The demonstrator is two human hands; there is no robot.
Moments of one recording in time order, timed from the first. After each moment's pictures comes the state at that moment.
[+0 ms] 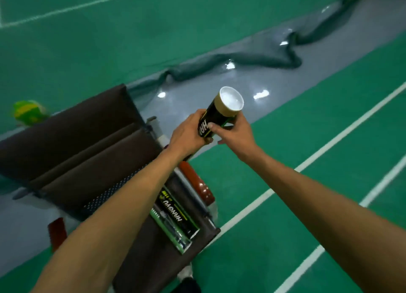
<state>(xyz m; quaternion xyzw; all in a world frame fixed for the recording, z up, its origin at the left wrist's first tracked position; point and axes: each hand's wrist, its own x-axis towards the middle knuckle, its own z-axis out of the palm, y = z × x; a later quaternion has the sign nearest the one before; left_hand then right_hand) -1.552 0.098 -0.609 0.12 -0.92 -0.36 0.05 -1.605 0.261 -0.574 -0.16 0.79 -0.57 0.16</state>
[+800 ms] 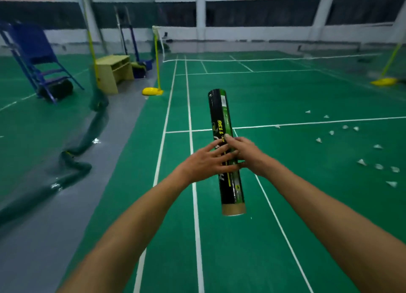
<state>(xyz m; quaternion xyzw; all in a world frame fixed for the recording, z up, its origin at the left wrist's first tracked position) -1.679 0.955 -0.328 -0.70 -0.57 0.17 0.38 -1.542 1.093 -0.282 0.23 0.72 -0.65 -0.09</state>
